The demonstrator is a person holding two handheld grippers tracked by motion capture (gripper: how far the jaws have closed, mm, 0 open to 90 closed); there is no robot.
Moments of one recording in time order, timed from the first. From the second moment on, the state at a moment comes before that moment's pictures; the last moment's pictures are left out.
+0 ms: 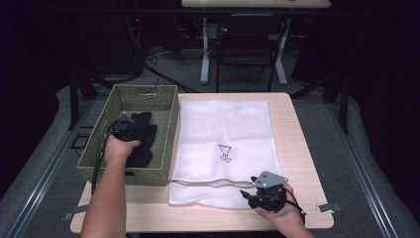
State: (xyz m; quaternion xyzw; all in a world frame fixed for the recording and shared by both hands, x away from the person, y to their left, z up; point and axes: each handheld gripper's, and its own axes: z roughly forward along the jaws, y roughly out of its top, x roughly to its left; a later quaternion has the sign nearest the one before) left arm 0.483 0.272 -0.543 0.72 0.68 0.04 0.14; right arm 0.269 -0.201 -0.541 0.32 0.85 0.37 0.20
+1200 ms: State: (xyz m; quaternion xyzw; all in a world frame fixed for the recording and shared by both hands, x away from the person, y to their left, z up) left arm 0.482 0.270 -0.537 0.71 0.68 0.04 0.15; right arm 0.269 -0.201 -0.541 0.32 0.85 0.37 0.20
